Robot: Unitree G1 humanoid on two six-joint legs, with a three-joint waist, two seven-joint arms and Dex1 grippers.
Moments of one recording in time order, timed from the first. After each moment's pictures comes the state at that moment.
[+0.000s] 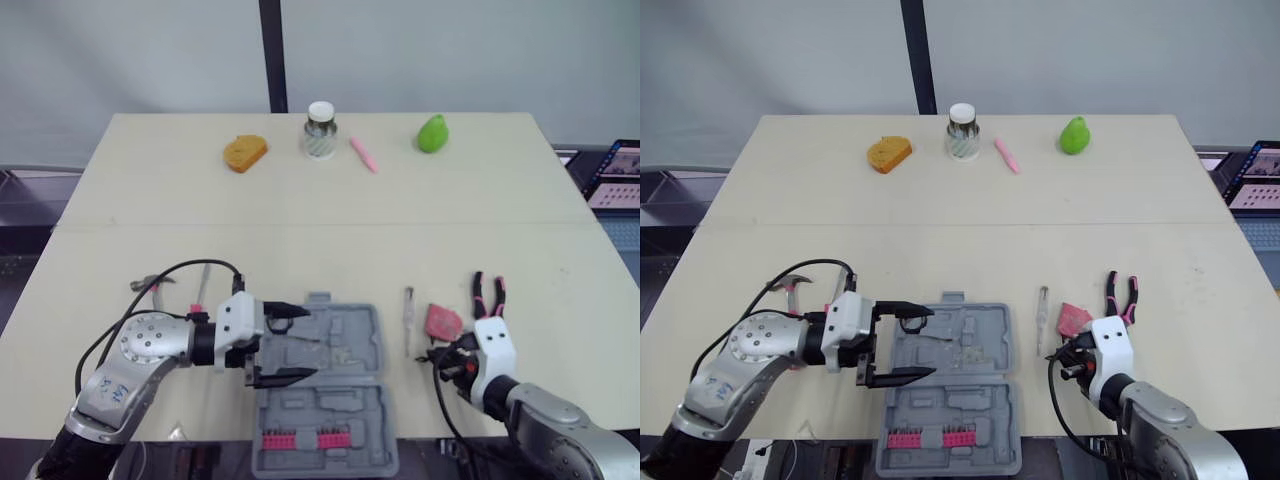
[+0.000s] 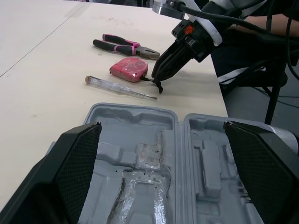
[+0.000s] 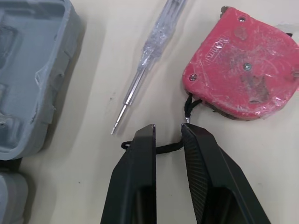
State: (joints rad) left arm -0.09 0.69 -0.10 -0.46 -0.42 0.32 -0.99; right arm 0.25 -0.44 -0.18 -0.66 0.50 1.00 0.26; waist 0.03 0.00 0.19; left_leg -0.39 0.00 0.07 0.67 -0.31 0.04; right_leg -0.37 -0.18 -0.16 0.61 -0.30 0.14
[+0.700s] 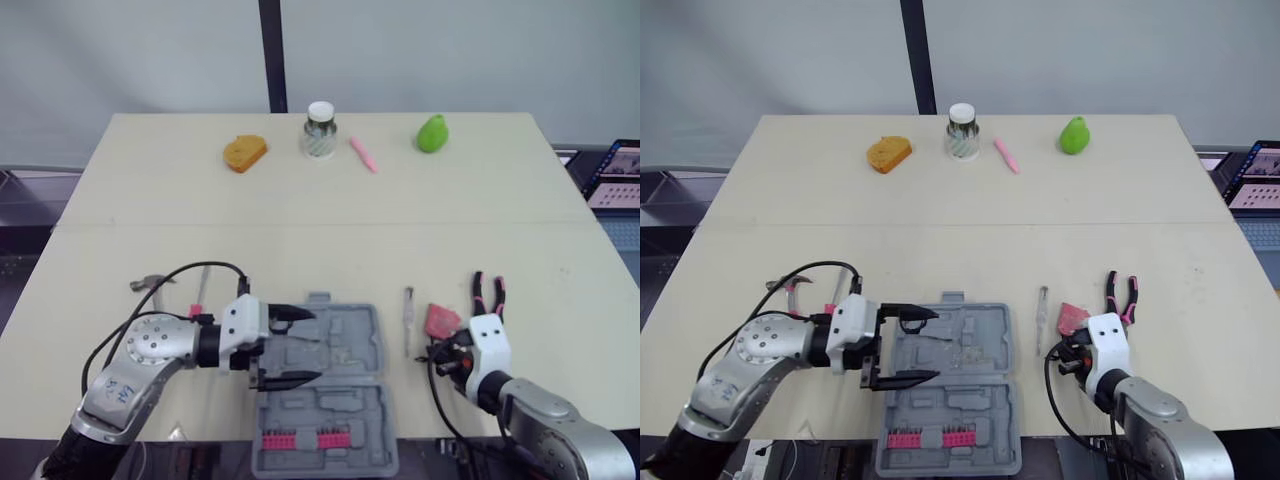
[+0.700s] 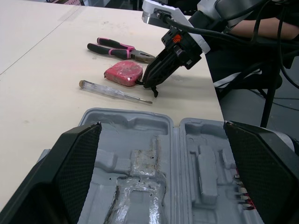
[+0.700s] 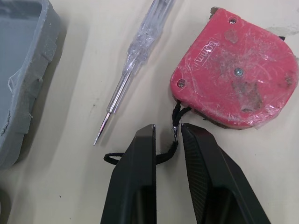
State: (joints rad) left arm -0.10 0.68 -0.13 -0.46 -0.42 0.31 -0.99; right arm 0.22 -0.40 -0.15 -0.61 0.43 0.98 0.25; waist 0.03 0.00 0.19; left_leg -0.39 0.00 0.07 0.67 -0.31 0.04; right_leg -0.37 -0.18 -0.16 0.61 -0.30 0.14
